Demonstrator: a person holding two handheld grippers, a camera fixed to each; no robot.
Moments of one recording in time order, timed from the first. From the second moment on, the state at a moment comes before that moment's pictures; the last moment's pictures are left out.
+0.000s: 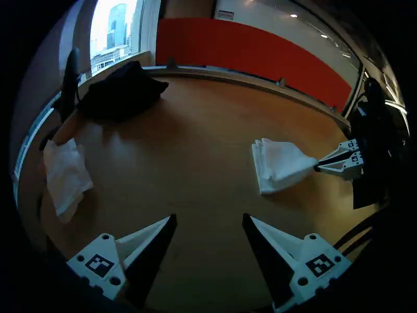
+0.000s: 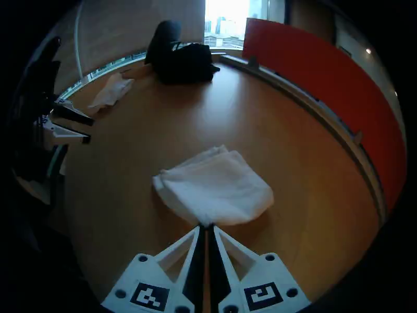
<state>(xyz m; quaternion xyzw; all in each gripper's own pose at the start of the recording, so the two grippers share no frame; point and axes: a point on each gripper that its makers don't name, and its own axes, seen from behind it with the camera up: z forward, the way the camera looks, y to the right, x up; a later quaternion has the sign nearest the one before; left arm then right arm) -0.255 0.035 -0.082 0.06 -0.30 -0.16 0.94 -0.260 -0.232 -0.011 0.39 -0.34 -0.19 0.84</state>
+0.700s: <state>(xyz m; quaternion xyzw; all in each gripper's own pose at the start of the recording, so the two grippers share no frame) -0.231 0.037 -0.080 0.04 -0.27 -0.15 0.95 -0.155 -0.232 0.021 0.40 -0.27 -0.22 0.85</state>
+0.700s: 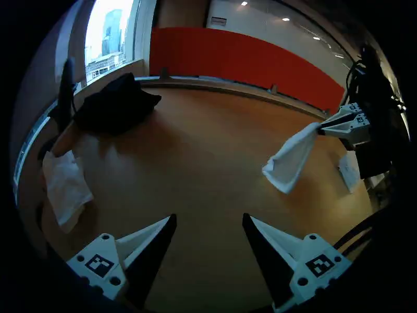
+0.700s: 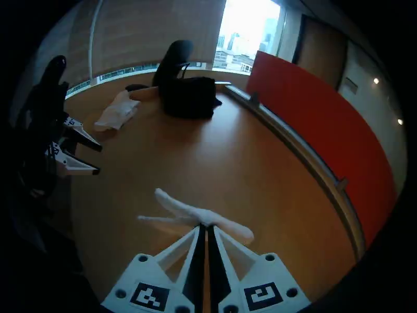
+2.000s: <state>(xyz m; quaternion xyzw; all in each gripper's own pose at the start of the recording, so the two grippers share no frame) -0.222 0.058 -0.065 0.03 -0.28 -0.13 0.95 -0.125 -0.023 0.038 0.29 -0.30 -0.21 0.88</state>
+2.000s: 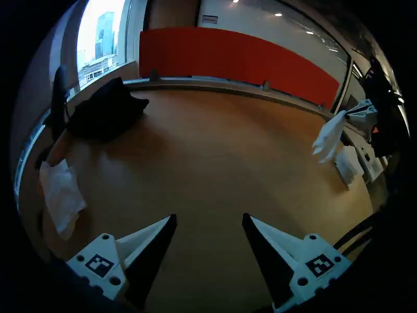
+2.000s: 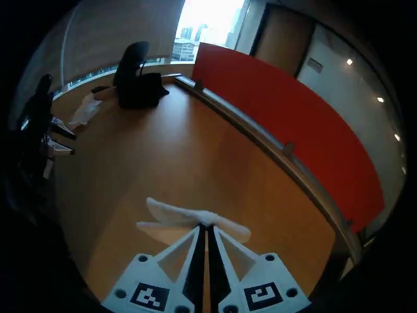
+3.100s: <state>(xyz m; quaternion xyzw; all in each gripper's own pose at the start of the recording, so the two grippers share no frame) -0.213 0.076 -0.046 0.03 -0.29 -0.12 0.95 -0.122 0.172 0.049 0.18 -0.35 -0.22 0.89</state>
